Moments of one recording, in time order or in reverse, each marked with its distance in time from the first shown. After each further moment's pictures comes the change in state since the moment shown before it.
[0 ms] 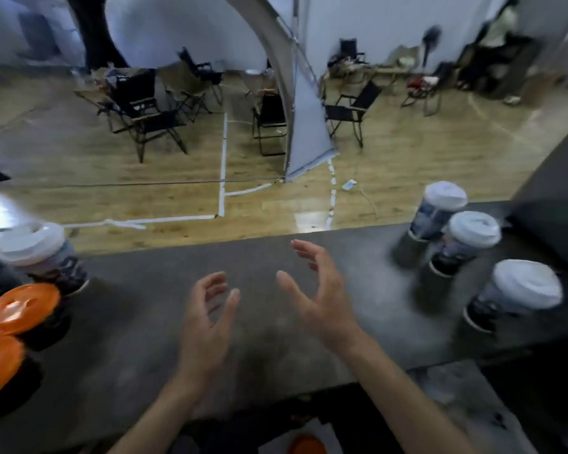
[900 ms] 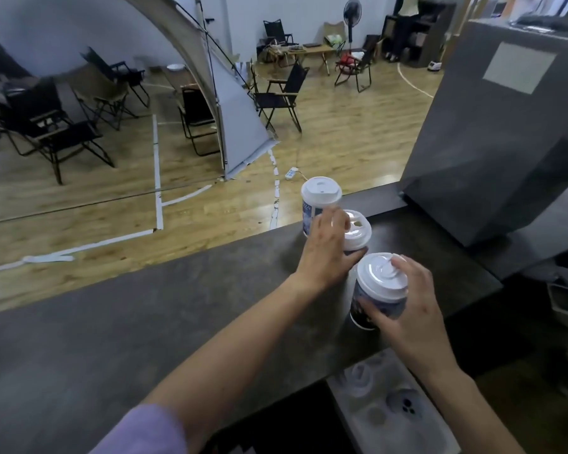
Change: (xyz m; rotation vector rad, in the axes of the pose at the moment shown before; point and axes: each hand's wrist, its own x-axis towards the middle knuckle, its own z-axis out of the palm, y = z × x) left_hand 0.048 0.081 0.421 0.383 -0.488 0.669; right_hand -0.048 0.130 -0.297 -0.401 0.370 0.151
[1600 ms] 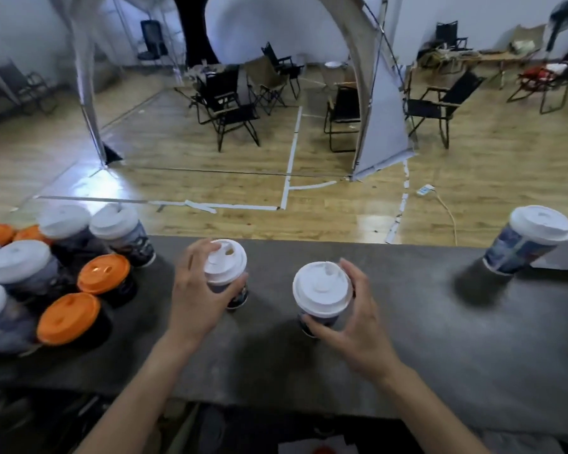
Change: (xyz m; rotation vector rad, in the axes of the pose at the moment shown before) left_hand -0.302 -0.130 -0.360 0.405 0.538 -0.556; right_hand -0.071 -0.197 0.237 0.444 -0.568 -0.282
